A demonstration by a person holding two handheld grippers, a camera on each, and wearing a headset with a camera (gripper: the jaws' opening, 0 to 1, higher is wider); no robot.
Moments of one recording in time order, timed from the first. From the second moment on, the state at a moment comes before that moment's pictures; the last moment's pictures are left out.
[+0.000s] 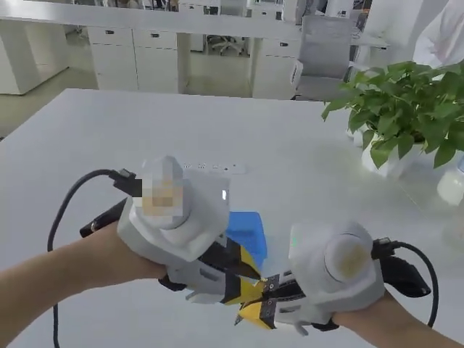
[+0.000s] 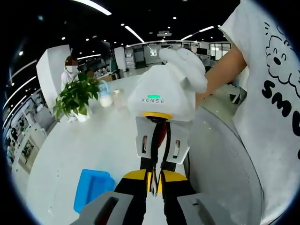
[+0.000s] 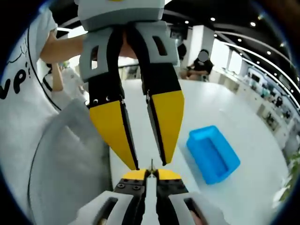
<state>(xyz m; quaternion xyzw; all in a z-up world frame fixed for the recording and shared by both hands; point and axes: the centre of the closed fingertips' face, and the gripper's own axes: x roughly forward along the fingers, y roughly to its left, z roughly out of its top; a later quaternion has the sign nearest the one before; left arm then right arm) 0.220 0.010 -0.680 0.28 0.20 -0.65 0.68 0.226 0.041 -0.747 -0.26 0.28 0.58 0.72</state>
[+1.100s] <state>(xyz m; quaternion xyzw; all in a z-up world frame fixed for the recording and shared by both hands) 0.236 0.052 -0.786 0.33 0.29 -0.61 0.66 0.237 0.032 -0.826 -0.32 0.32 0.59 0.66</state>
